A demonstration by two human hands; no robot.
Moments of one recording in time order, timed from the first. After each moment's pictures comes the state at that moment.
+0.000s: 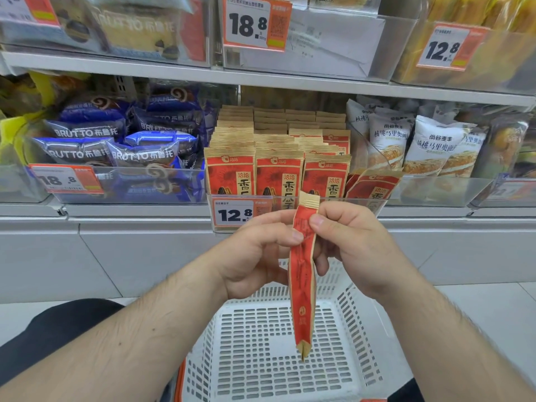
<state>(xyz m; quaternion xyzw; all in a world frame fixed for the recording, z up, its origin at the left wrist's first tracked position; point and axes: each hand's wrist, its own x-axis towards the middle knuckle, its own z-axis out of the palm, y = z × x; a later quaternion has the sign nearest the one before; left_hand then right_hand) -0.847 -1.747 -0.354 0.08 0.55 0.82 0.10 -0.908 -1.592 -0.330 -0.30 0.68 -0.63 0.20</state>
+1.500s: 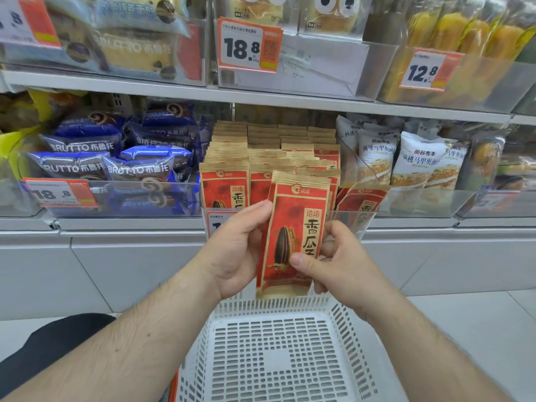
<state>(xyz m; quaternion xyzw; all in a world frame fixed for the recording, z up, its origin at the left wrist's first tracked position) -0.856 -1.750 -0.350 -0.02 0.48 0.88 -0.03 -0.903 -1.584 -0.345 -0.19 0.77 -0.59 0.19</state>
